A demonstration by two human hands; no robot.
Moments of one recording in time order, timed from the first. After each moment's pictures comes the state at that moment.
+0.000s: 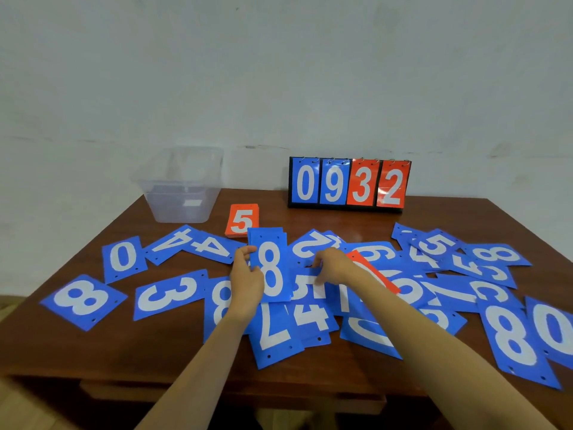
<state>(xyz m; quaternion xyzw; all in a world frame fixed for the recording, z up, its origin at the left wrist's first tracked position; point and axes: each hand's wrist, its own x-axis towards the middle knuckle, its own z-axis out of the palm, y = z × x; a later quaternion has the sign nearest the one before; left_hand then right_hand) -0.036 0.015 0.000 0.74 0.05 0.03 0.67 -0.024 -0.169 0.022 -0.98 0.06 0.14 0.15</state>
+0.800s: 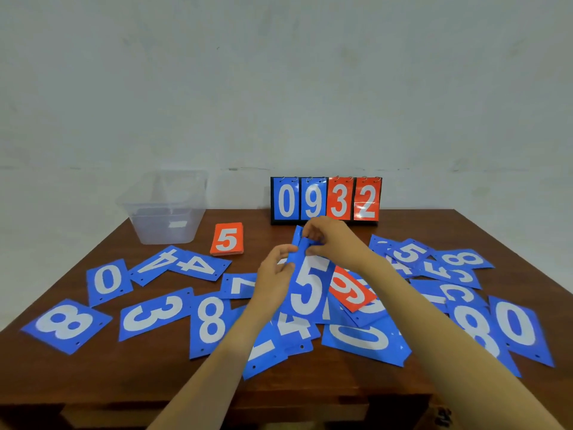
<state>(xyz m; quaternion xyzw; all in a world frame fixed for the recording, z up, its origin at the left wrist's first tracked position) -0.064 -0.037 0.038 0.72 -0.19 -0.03 0.67 -0.072 -0.194 0.102 -0.94 -0.09 -0.13 0.29</state>
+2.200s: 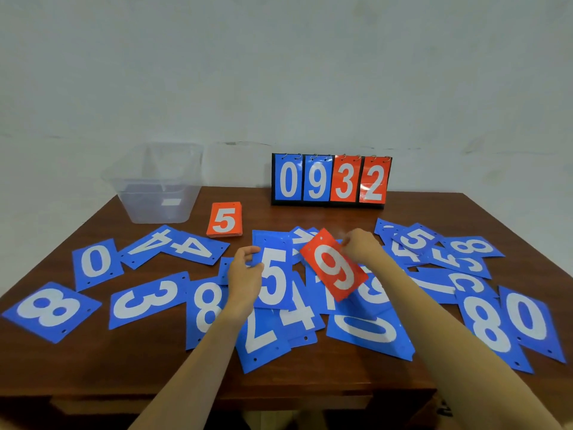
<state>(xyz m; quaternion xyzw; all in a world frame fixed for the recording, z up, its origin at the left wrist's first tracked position) -0.026 -0.007 -0.005 0.74 0.03 -0.02 0.68 -0.031 -0.237 0.038 -0.95 0.24 0.05 0.20</state>
